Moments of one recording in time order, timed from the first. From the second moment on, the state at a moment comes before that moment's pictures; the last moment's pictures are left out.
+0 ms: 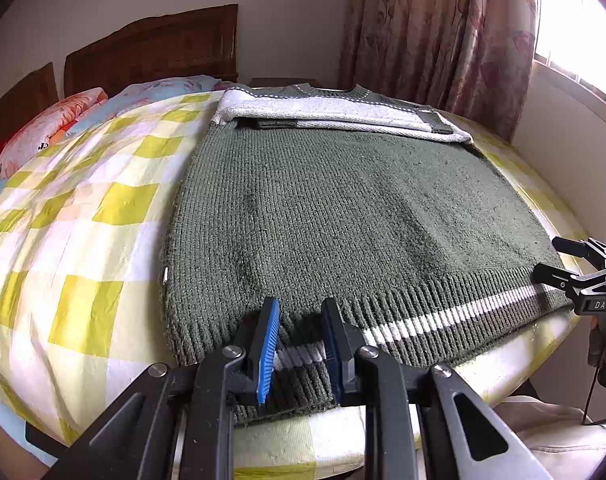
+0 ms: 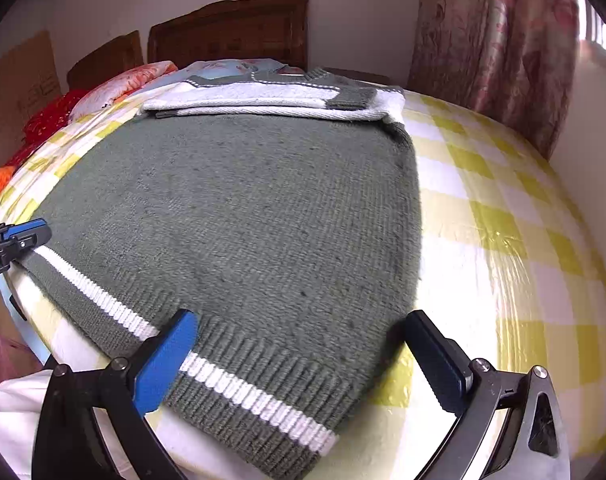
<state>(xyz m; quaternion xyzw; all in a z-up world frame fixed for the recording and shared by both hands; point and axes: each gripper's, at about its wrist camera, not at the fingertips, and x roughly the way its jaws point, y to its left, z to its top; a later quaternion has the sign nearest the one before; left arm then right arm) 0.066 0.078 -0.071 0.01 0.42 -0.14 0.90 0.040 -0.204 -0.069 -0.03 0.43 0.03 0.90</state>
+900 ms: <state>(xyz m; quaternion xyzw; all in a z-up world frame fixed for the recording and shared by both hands) 0.075 0.073 -0.070 -0.01 0.42 -0.18 0.89 0.047 -0.199 -0.070 -0.03 0.43 0.02 0.90</state>
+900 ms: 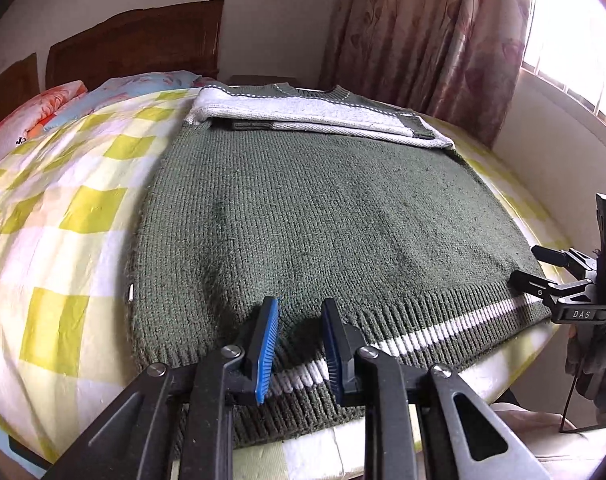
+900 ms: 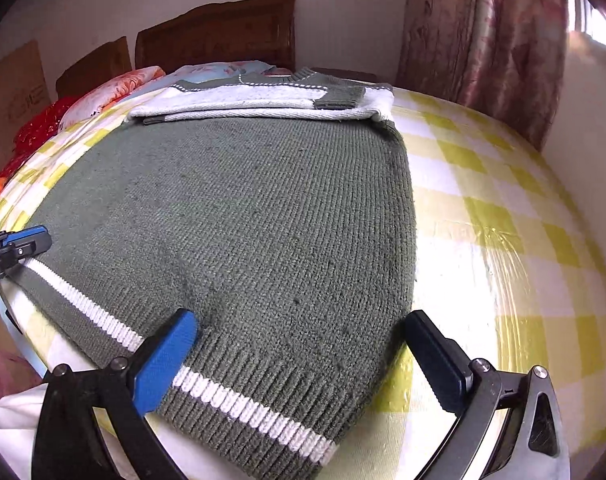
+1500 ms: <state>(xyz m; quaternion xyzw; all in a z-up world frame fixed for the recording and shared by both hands) 0.060 0.059 -0.073 0.02 0.41 -0.18 0.89 0.035 -0.159 -0.072 -0.06 0.42 0.06 0.90</state>
